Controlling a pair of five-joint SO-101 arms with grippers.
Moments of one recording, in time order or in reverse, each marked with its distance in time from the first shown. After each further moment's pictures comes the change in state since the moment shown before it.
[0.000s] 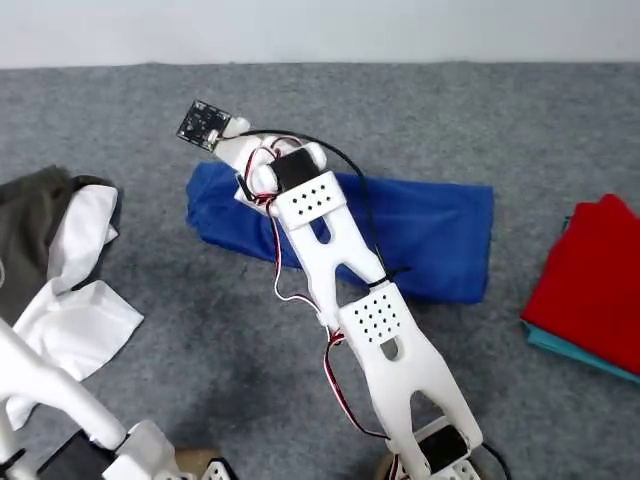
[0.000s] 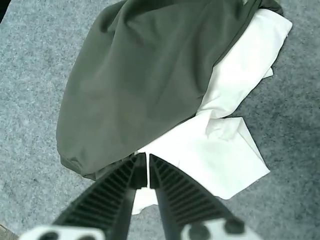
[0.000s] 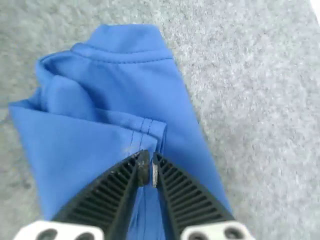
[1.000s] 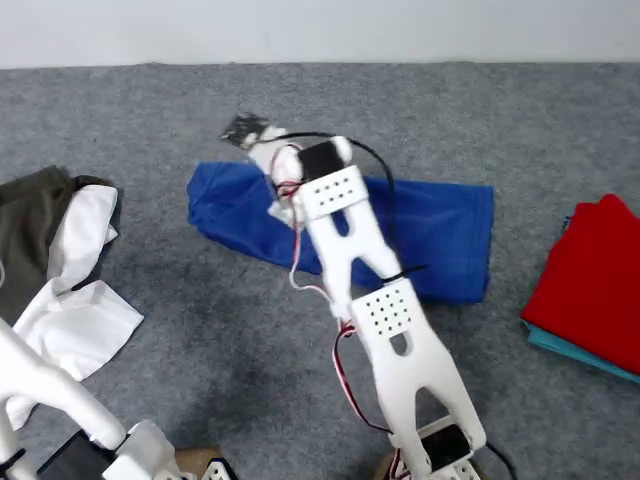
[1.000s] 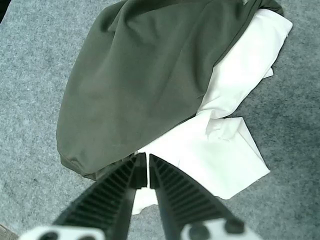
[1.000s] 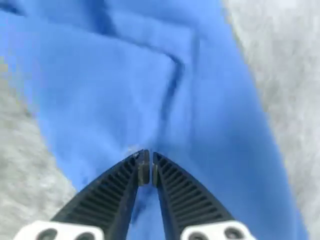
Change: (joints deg) left arm 0.0 0.0 0.0 0.0 0.0; right arm 3.1 1.0 -0.2 14.2 -3.4
